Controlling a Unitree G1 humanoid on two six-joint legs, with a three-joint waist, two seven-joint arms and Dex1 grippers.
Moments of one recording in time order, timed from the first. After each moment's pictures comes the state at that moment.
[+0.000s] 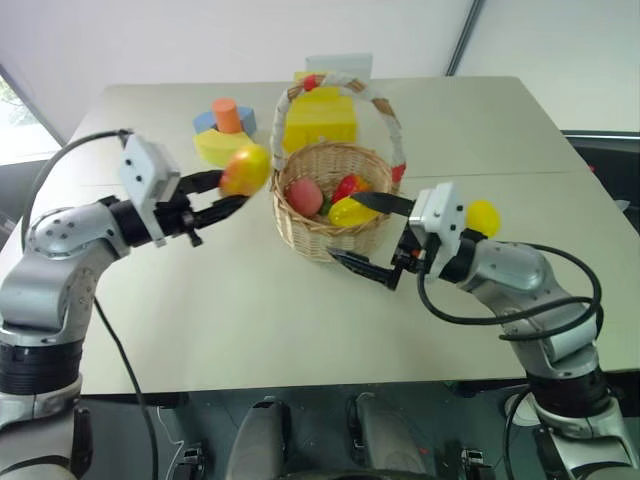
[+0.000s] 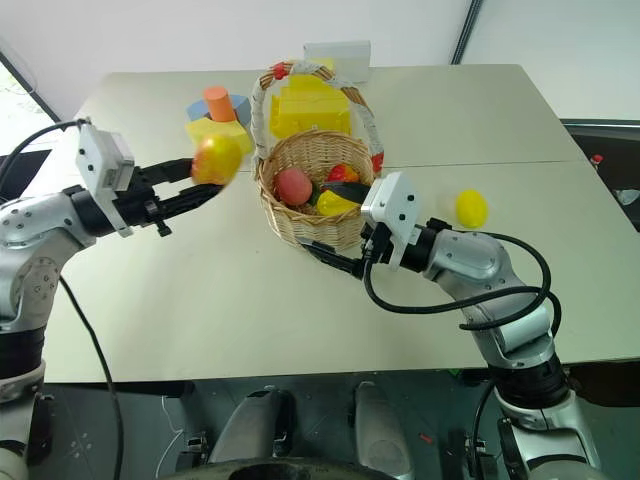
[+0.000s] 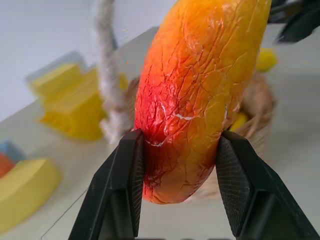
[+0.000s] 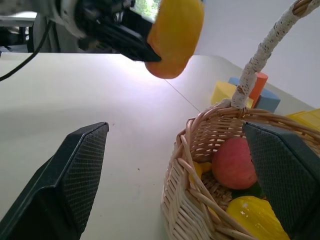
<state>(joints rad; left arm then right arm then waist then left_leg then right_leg) -0.51 0.71 0.13 -0.35 -0.53 0.56 -0.81 -0.41 -0.56 0.07 -0.48 0.47 0.47 0.74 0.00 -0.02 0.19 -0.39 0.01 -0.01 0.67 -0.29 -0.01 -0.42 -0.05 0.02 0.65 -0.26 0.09</state>
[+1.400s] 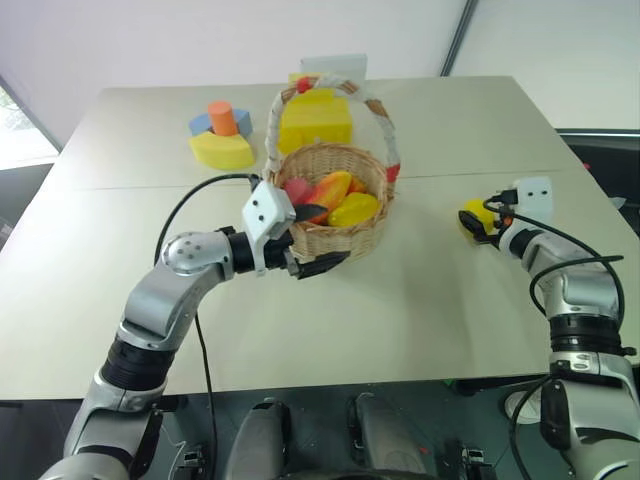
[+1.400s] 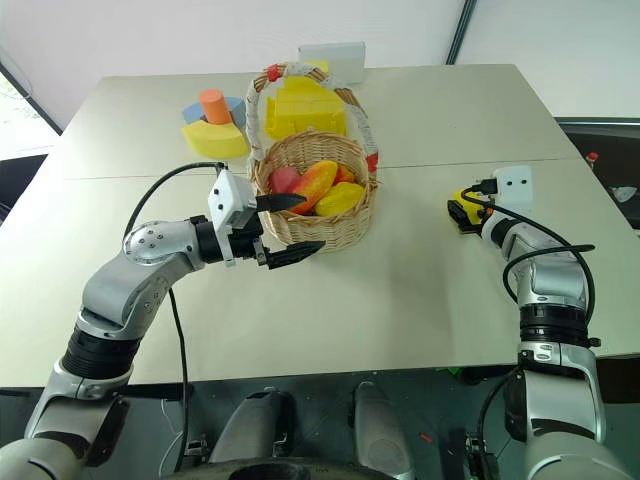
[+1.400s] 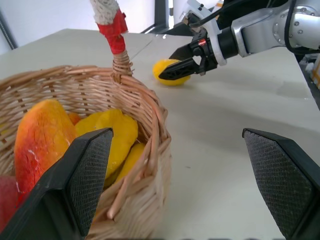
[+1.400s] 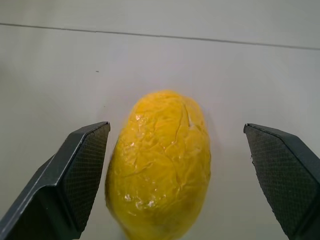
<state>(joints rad) -0.48 0.47 -0.14 -0.32 -0.42 0.54 -0.81 -0.57 -0.59 -0.23 0.44 0.24 0.49 0.39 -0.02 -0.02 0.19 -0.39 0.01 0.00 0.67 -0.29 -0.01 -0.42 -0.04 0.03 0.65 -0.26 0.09</state>
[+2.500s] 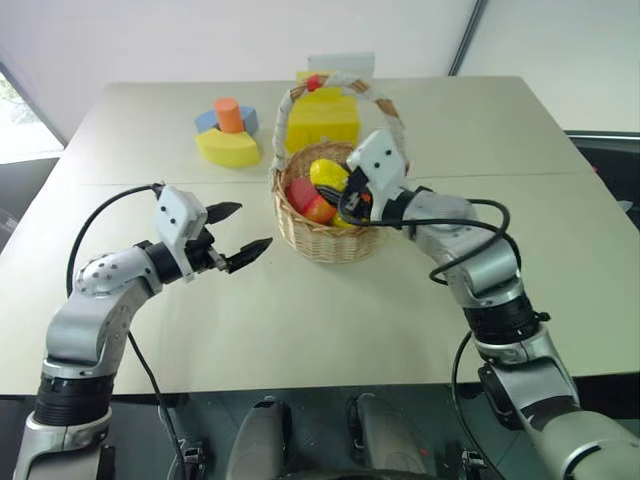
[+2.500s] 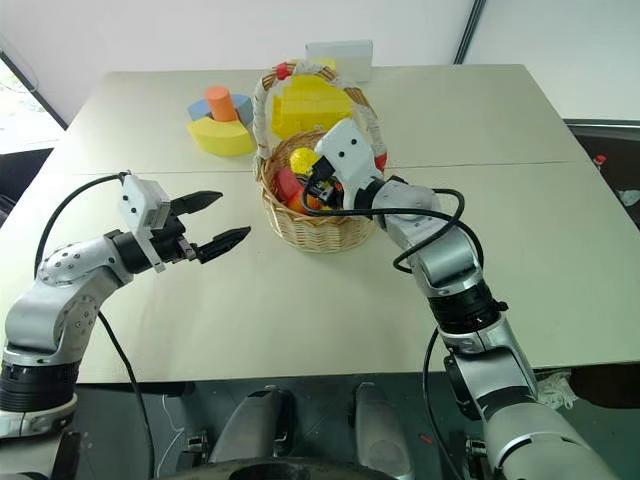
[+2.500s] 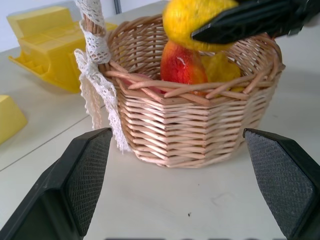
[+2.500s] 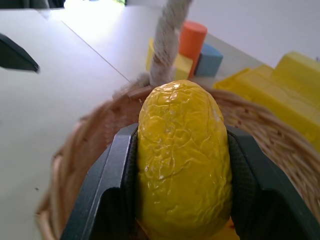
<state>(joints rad) -0.27 0.59 0.14 -0.33 -0.46 0.49 -0.75 -0.74 -0.36 0.23 -0.10 0.21 0.65 0.46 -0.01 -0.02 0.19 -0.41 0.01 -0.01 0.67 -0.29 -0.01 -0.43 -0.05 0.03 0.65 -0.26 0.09</state>
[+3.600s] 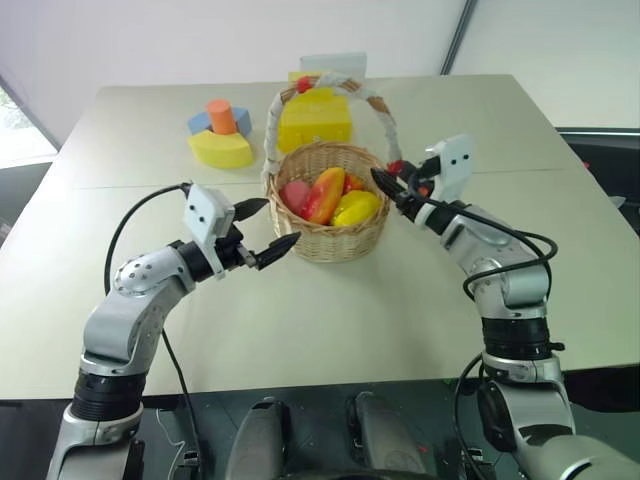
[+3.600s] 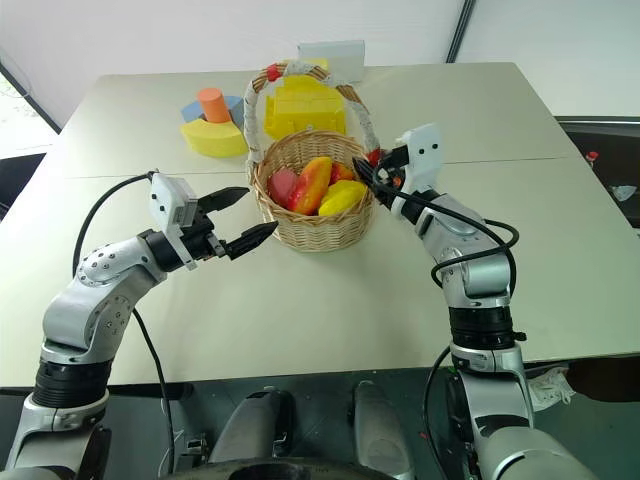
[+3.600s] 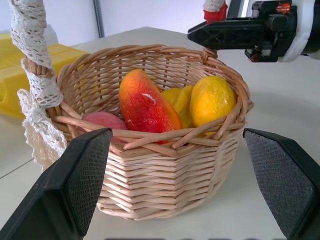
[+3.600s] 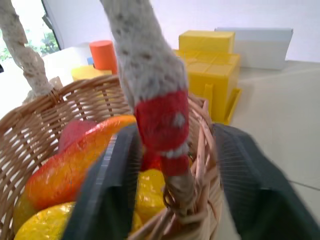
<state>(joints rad) -0.31 0.49 0.06 -0.34 -0.47 0.49 -0.69 -0.59 -0.31 -0.08 -0.07 0.35 0.54 0.41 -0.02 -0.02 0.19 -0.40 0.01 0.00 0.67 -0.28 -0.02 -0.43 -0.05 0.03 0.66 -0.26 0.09</state>
